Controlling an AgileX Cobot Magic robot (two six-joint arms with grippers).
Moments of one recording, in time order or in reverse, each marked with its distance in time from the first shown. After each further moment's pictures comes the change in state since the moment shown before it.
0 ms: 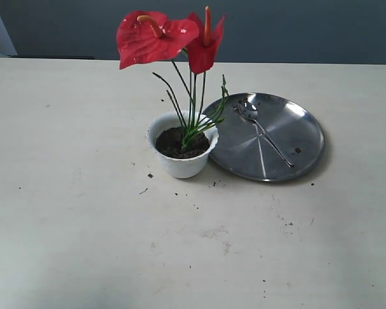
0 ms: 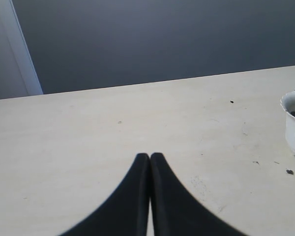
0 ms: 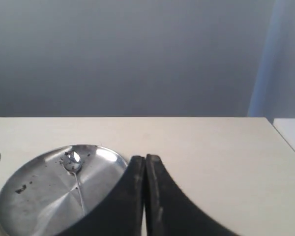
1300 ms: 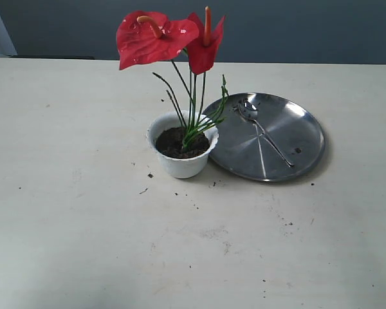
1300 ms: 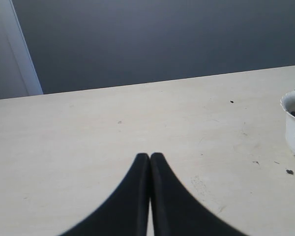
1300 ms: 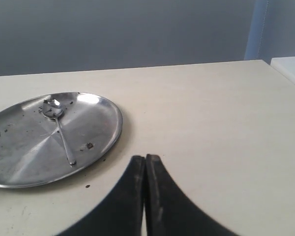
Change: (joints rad) left arm 0.000 0.000 0.000 0.000 0.000 0.000; right arm -0.220 -0.253 0.415 0.418 -0.118 -0.353
